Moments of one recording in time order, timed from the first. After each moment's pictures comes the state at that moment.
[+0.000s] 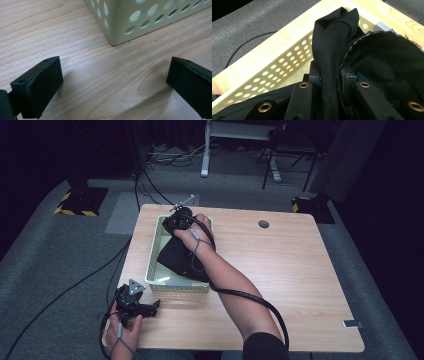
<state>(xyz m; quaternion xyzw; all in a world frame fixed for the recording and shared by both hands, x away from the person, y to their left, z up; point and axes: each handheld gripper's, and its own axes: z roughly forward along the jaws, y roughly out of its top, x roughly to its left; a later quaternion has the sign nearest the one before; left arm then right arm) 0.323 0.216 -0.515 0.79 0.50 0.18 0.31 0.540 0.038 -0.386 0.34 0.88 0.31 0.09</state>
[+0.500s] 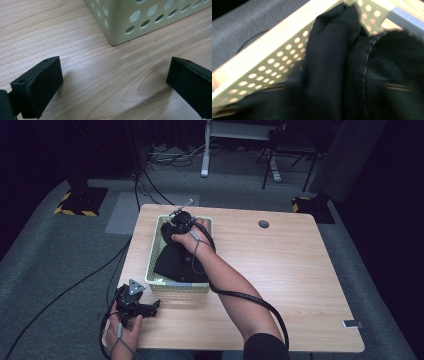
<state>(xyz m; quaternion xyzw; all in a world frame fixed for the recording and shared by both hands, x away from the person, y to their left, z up) 0.323 0.216 -0.515 0.79 0.50 0.18 0.31 0.546 0.040 -0.407 0.33 0.89 0.31 0.06</state>
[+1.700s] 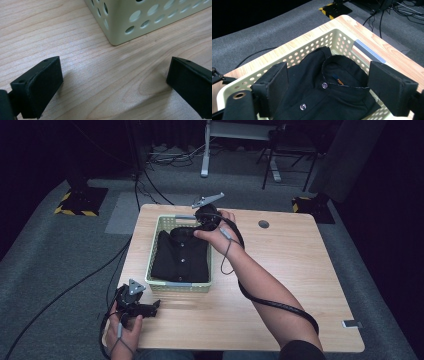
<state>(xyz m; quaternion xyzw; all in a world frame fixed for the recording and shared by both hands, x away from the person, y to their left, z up) 0.323 0.216 -0.515 0.79 0.50 0.18 0.31 0.509 -0.032 -0.342 0.27 0.87 0.40 0.12</state>
